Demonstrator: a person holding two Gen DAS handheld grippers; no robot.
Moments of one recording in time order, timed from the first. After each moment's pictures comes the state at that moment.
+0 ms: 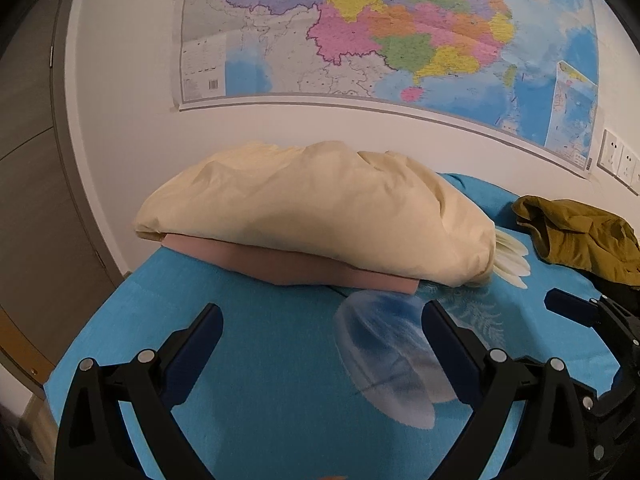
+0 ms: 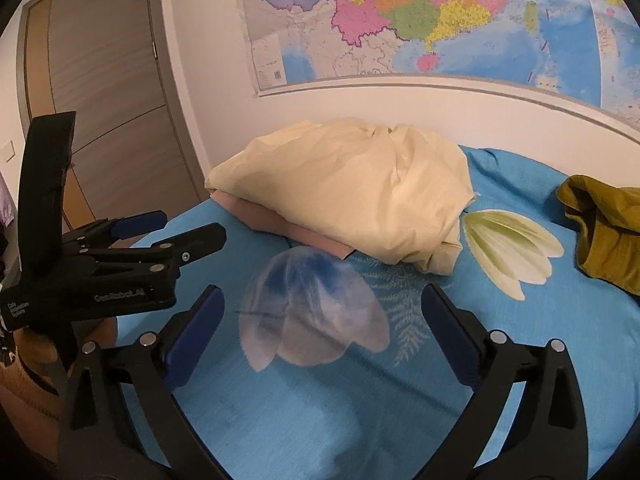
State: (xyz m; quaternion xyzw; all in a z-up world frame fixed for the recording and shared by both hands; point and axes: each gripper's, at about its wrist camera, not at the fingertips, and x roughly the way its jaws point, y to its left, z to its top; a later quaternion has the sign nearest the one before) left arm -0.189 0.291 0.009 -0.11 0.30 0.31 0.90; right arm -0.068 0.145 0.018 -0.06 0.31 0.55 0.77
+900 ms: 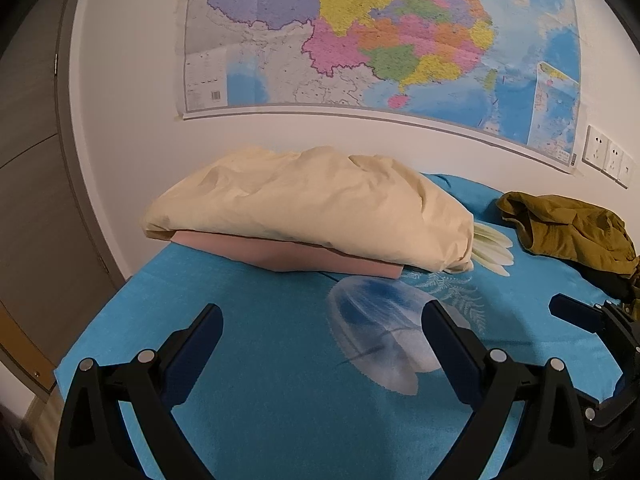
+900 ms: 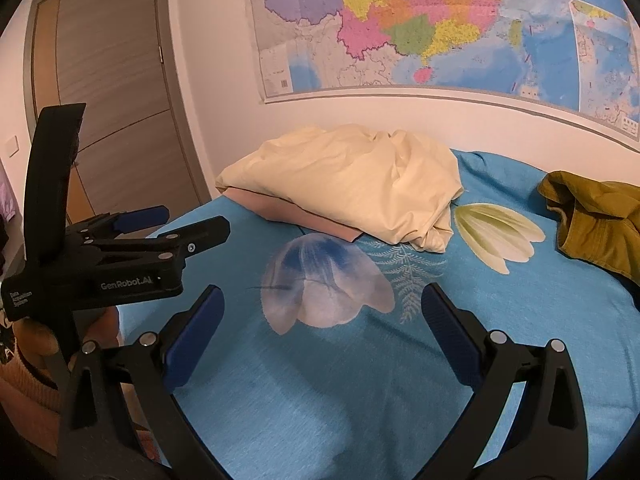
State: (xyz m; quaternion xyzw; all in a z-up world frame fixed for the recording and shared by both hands) left arm -0.213 0.265 0.016 -0.10 0.29 0.31 0.90; right arm -0.097 0.116 0.025 -0.06 0.30 0.55 0.78
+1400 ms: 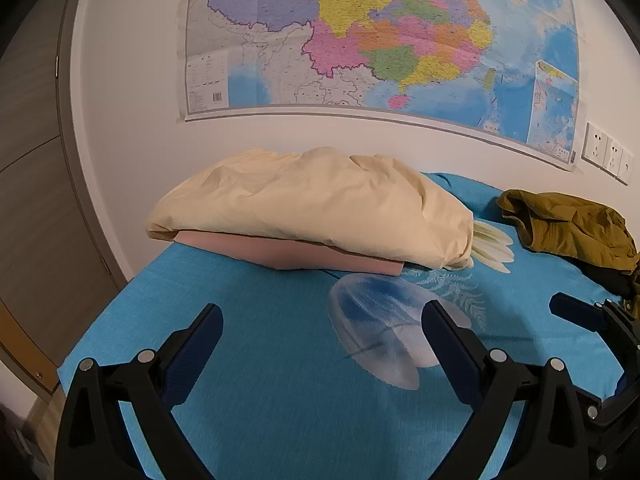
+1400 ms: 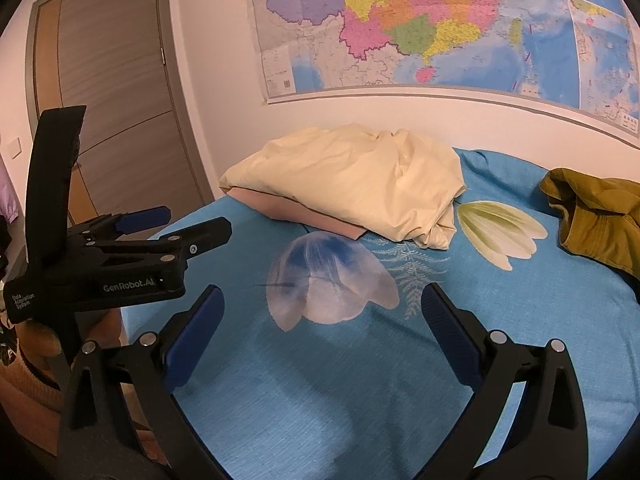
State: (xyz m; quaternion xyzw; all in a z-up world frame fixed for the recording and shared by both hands) left arm -0.216 0.262 0.016 -0.09 0.29 0.31 0.90; right arm -0.101 0.113 0.025 -0.05 0.30 0.55 0.78
